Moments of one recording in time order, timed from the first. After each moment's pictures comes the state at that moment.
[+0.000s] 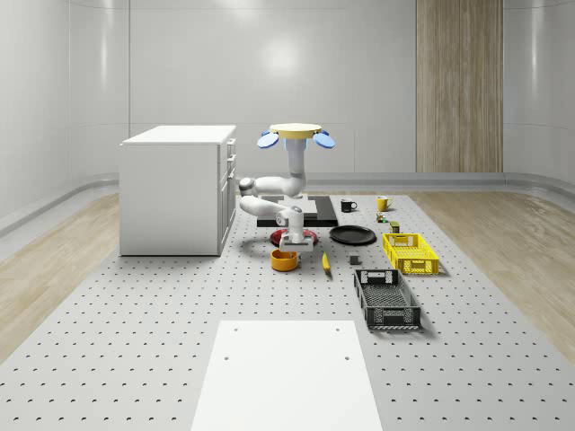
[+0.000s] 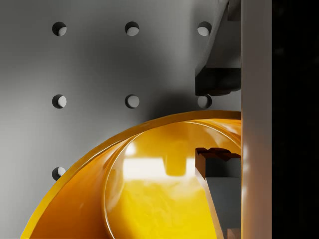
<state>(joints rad) -1.22 -1.48 1.13 -2.77 -2.01 1.64 1.67</state>
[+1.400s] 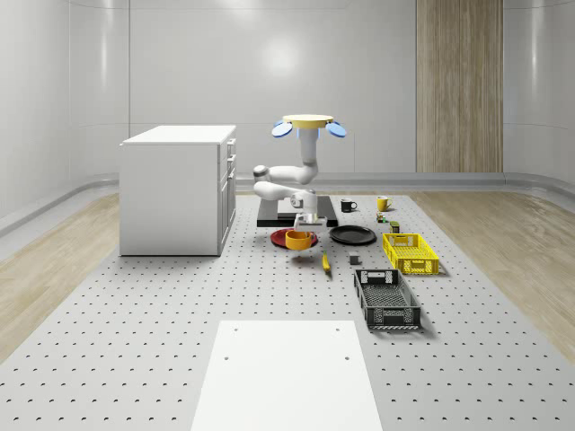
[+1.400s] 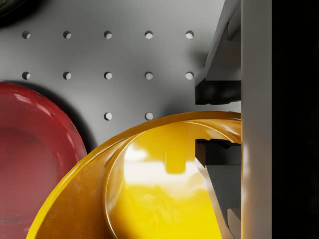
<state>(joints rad) -1.21 -1.48 1.22 -2.80 -1.93 1.60 1.67</state>
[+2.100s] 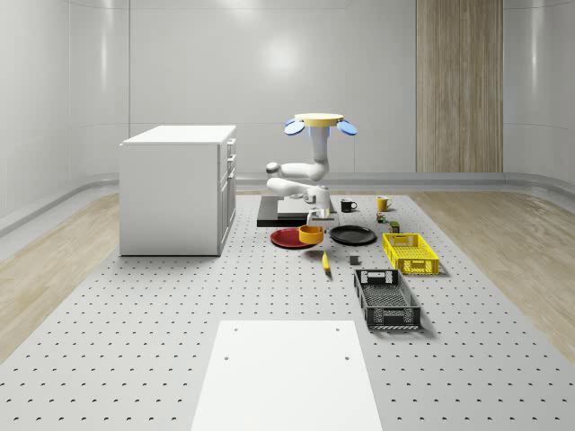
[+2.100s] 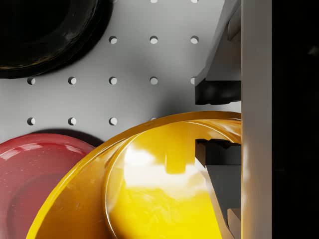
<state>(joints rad) -1.21 -1.49 1.22 -2.80 -1.92 1.61 1.67</state>
